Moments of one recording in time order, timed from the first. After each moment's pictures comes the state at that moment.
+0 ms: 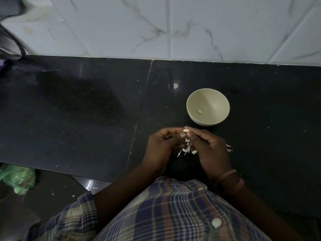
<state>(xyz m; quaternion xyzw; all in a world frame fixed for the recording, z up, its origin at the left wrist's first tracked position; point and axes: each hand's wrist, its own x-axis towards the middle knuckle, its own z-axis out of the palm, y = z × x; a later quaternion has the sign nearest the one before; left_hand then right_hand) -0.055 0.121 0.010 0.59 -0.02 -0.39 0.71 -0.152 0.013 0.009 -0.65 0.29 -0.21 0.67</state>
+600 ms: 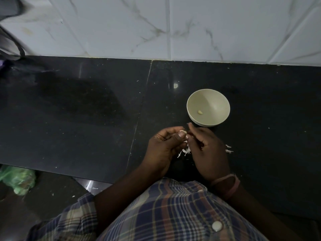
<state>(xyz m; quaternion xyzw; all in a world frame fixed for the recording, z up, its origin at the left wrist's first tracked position) -0.056 0.119 0.010 0.49 0.02 -0.42 0.76 -0.151 0.013 0.006 -0.84 0.24 -0.23 0.42</state>
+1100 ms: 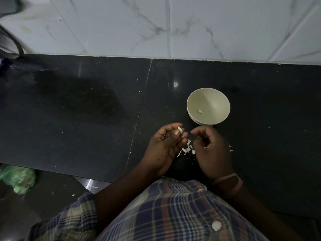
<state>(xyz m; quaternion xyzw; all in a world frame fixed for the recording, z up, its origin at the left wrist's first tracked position) -0.054 0.119 0.010 0.42 0.04 -0.45 0.79 -0.153 0.012 0.011 -0.78 0.33 -0.22 0.48</state>
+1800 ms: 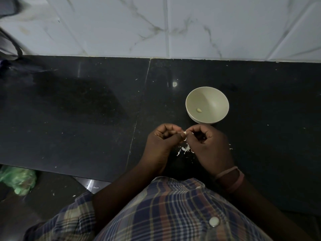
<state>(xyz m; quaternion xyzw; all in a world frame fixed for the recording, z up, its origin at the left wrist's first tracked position) -0.054 0.121 0.015 0.57 -0.06 -0.37 0.73 -0.147 0.008 0.022 -0.78 0.31 -0.21 0.51</state>
